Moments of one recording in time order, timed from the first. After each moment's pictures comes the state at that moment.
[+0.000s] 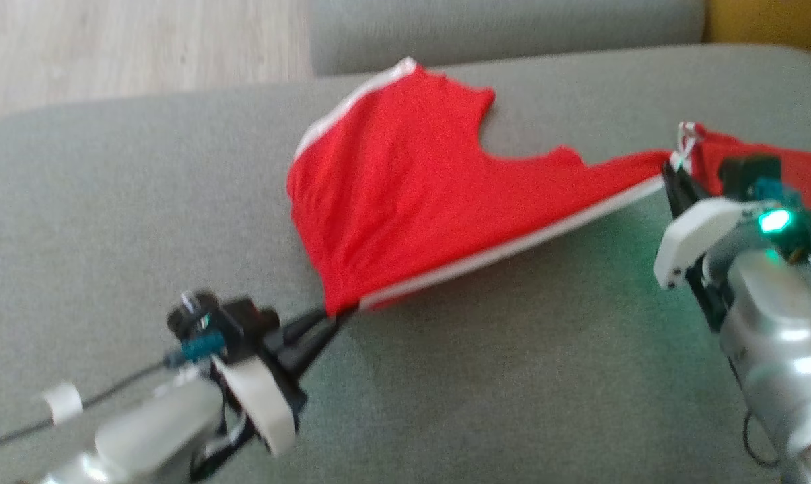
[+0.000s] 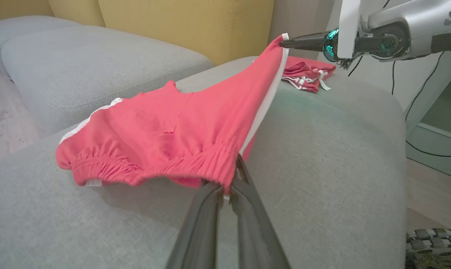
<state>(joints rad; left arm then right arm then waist) -0.67 0.55 -1.29 0.35 -0.82 -0.13 -0.26 -0.81 -0.22 0.31 1.24 0.23 0.13 -0.21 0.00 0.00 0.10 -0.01</state>
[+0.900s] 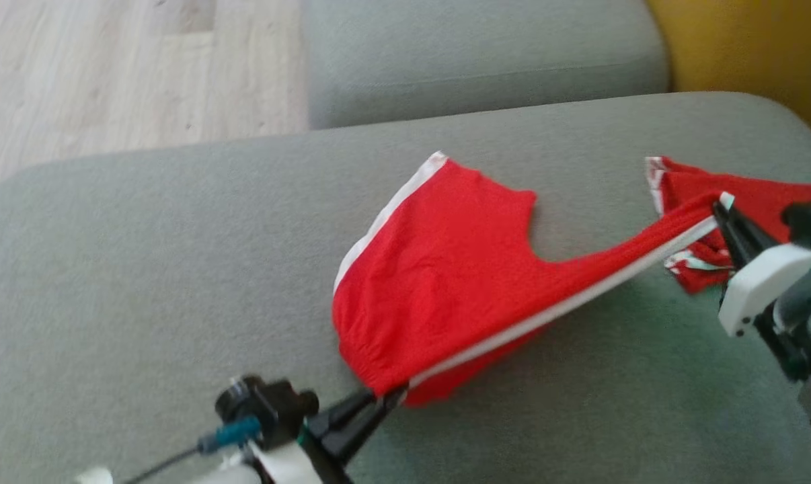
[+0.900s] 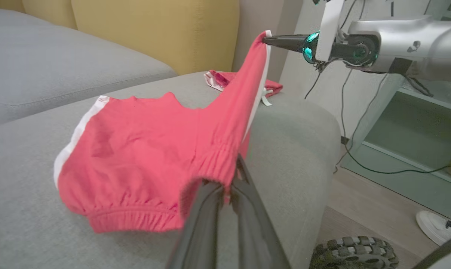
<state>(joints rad) -0.44 0.55 -1.27 0.08 -0.83 -0.02 -0.21 -0.43 -0.47 0.32 0.62 0.39 0.13 0.01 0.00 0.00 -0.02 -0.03</state>
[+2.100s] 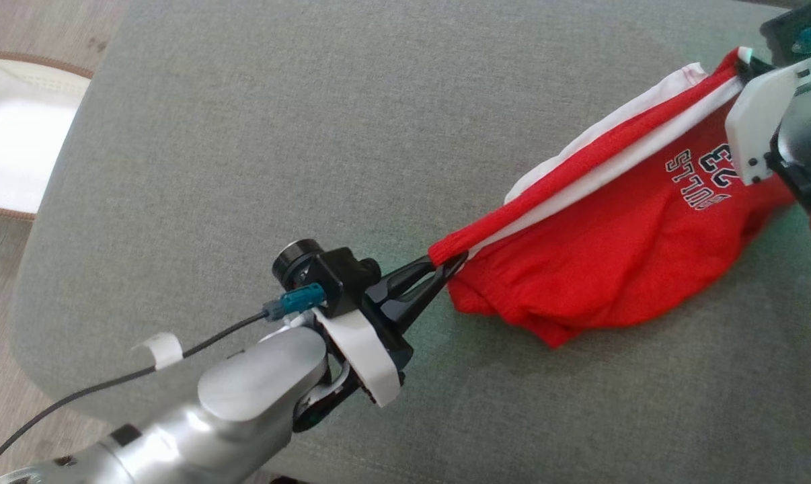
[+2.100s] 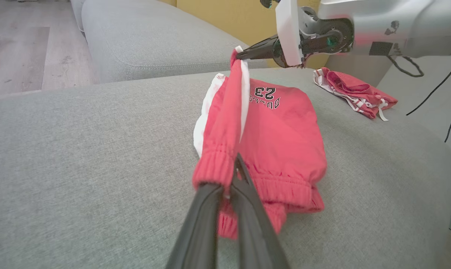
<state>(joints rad) -0.76 0.30 -1.27 0.39 -0.83 -0.12 -0.25 -1.00 -0.43 0.54 1.00 0.18 0.13 0.22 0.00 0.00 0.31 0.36</state>
